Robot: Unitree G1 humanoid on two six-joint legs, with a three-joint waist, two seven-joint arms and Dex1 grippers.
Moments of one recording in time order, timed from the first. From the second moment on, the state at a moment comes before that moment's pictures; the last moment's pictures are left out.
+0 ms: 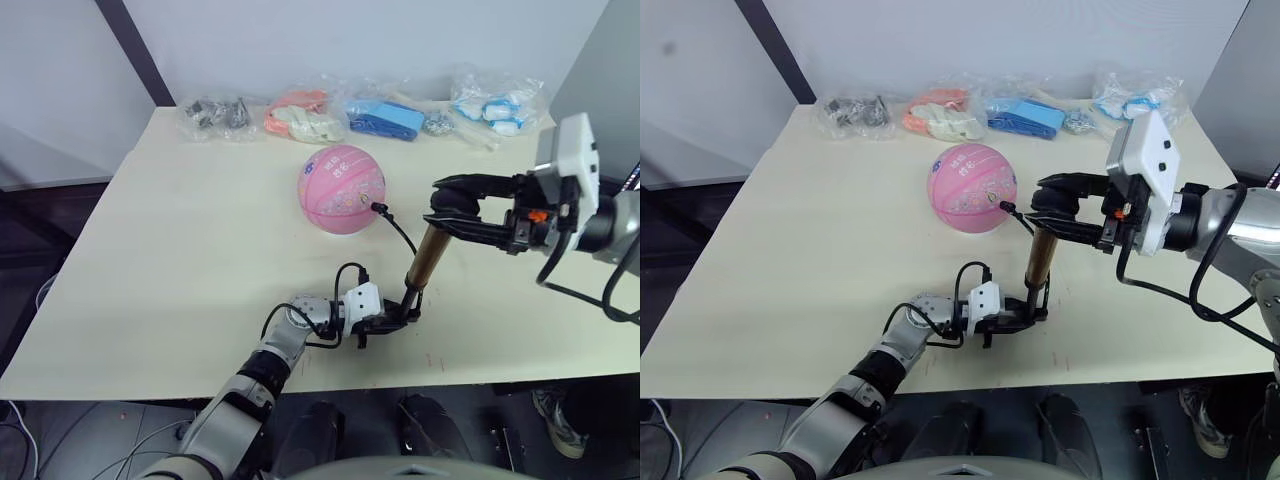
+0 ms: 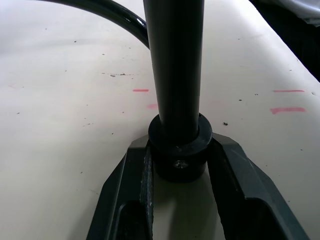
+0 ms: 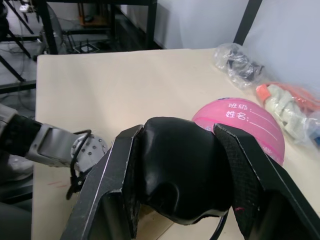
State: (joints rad) left arm -0.45 0.19 -0.39 0.66 0.03 -0.33 -1.03; right arm -0.49 -0.87 -0.13 -0.63 0.87 0.81 0.73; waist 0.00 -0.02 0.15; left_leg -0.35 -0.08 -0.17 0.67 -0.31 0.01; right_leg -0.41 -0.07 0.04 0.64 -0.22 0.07
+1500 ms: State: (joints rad) left arm -0.44 0.20 -0.39 0.64 0.03 -0.33 -1.04; right arm -0.34 -0.73 -0.04 -0.62 0.69 0.73 0.72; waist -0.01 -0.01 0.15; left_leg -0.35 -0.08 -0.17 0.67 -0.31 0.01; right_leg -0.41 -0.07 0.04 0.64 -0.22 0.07
